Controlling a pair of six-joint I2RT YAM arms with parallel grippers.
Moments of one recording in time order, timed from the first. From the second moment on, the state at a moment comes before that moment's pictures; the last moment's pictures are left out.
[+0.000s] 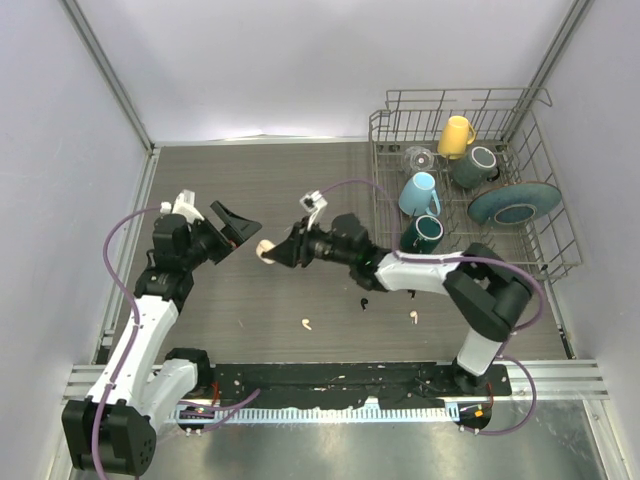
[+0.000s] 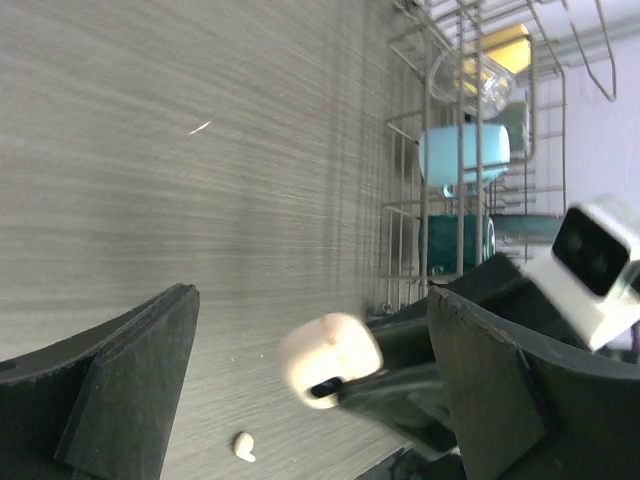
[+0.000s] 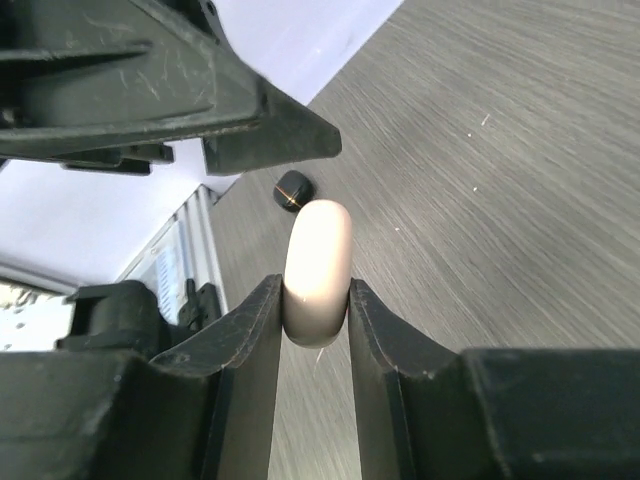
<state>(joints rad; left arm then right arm) -0.09 0.87 0.65 -0.21 0.33 -0.86 0.91 1.77 0.94 0.73 -0.29 0.62</state>
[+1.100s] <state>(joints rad) -0.32 1.00 0.67 0.31 0.98 -0.64 0.56 1.49 1.07 0.12 -1.11 0.43</state>
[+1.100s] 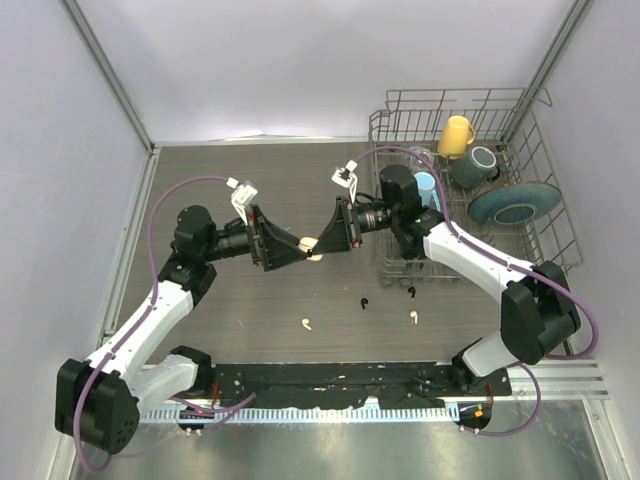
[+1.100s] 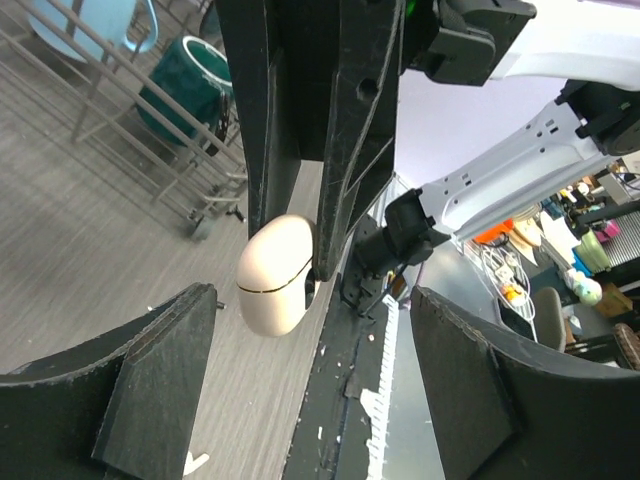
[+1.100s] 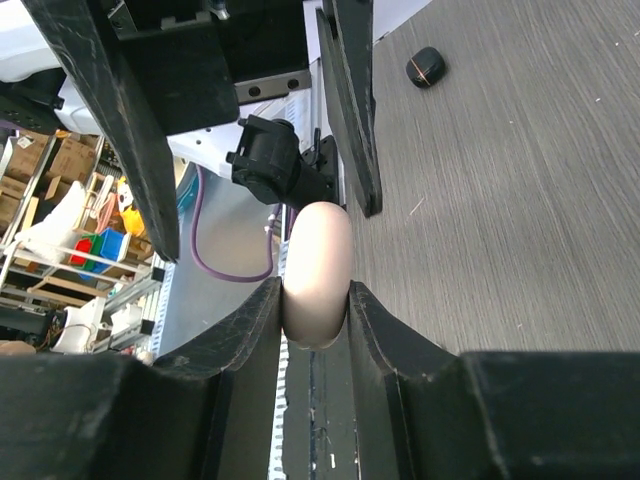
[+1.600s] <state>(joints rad) -0.40 1.06 0.70 0.23 0.91 -0.58 0.56 1.48 1.03 0.21 -1.12 0.50</state>
